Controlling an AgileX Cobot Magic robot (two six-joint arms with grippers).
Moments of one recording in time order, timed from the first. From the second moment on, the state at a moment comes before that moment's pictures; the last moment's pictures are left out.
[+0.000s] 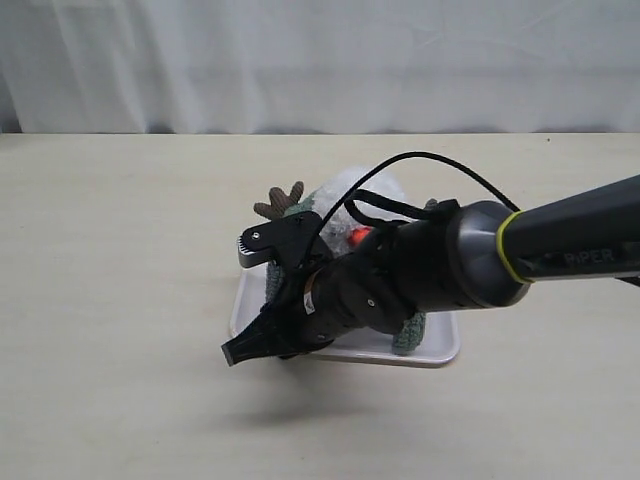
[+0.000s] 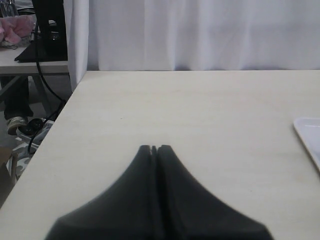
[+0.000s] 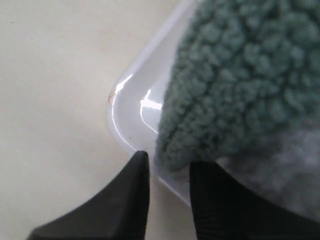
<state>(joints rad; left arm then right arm) 0.03 0.00 0.00 -0.05 0.31 0.08 0.78 1.97 -1.07 -0.11 0.21 0.36</state>
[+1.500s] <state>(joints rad) 0.03 0.00 0.00 -0.05 0.31 0.08 0.77 1.75 -0.98 -0.23 0.69 0.36</state>
